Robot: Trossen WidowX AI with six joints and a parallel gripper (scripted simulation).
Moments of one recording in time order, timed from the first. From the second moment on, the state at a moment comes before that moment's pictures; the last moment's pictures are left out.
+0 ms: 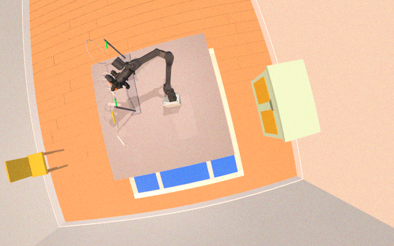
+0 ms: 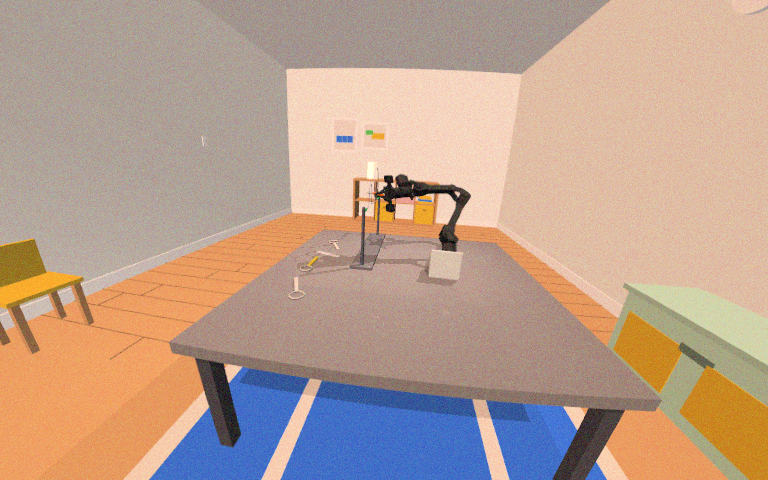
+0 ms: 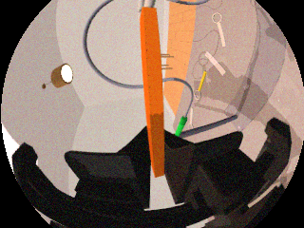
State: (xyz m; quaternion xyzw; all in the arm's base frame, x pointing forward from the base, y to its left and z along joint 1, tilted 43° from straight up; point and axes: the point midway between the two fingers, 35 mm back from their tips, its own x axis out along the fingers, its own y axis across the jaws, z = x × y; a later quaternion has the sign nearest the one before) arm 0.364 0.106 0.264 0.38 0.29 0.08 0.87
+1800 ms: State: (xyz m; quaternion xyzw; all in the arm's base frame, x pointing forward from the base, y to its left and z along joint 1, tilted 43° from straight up) arm 0.370 0.044 0.248 -0.14 0.25 -0.05 0.96
